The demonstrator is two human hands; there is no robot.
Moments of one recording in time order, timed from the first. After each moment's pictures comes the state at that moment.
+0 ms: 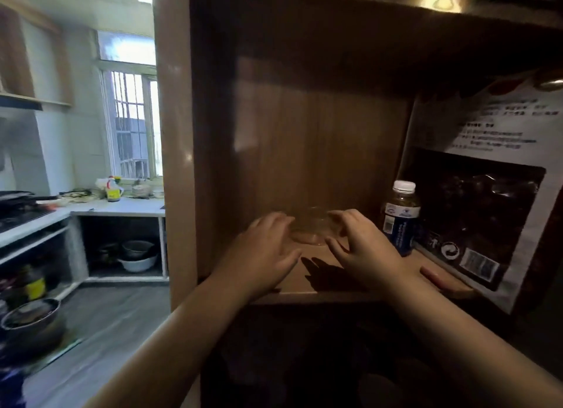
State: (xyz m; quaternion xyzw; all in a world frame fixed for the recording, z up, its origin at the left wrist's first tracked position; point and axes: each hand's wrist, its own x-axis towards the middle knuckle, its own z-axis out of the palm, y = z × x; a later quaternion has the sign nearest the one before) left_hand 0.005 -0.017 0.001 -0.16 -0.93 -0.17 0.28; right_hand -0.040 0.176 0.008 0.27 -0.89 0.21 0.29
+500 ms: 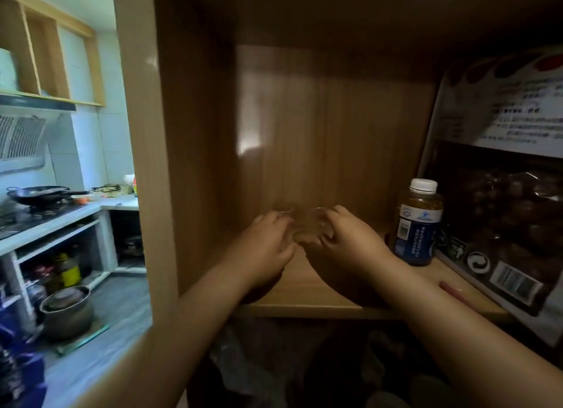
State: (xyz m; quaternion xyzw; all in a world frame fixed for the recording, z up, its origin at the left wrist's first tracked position) left_hand -0.058 -0.010 -0.011 -0.12 -0.94 -0.17 0.28; right_hand -0.125 0.168 -0.002 0.30 -0.90 0.21 0.22
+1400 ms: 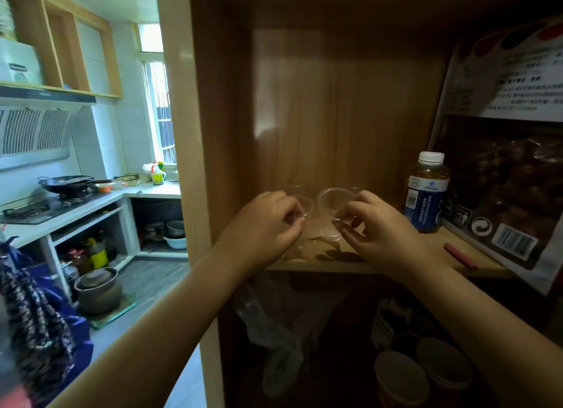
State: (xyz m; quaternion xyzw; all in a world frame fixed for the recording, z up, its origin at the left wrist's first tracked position) left_hand 0.033 -0.012 0.001 -0.19 -0.90 -0.16 0.35; right_hand -0.020 0.189 -0.003 0.36 -0.87 0.24 0.25
